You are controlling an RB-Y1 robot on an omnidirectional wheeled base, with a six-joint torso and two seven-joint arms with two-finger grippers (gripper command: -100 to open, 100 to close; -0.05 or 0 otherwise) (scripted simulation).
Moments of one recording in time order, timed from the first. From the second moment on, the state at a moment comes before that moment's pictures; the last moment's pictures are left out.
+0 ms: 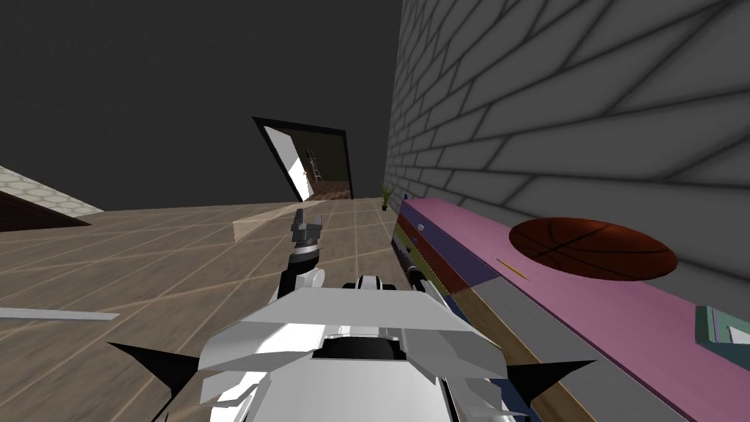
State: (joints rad) left arm 0.46 -0.01 -0.04 -2.22 0.11 -0.54 0.00; right arm 0.36 -0.28 0.20 -1.67 0.43 0.23 0.14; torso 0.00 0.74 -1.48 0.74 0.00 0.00
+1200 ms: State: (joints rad) left arm 0.46 -0.01 -0.04 -2.22 0.11 -0.54 0.00; right arm 0.31 -0.33 0.26 -1.40 0.58 0.50 0.19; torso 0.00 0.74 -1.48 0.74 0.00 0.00
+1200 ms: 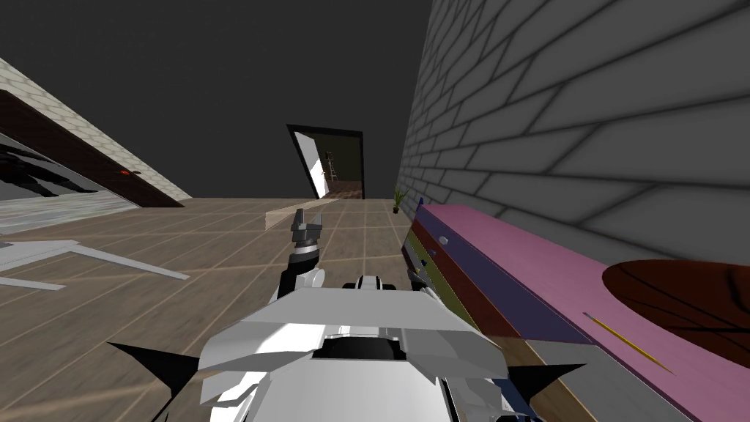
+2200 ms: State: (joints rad) left arm 0.46 -0.01 -0.04 -2.22 0.11 -0.54 0.00; right arm 0.25 -0.38 0.32 -1.10 0.72 0.72 0.22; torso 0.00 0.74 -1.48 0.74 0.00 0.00
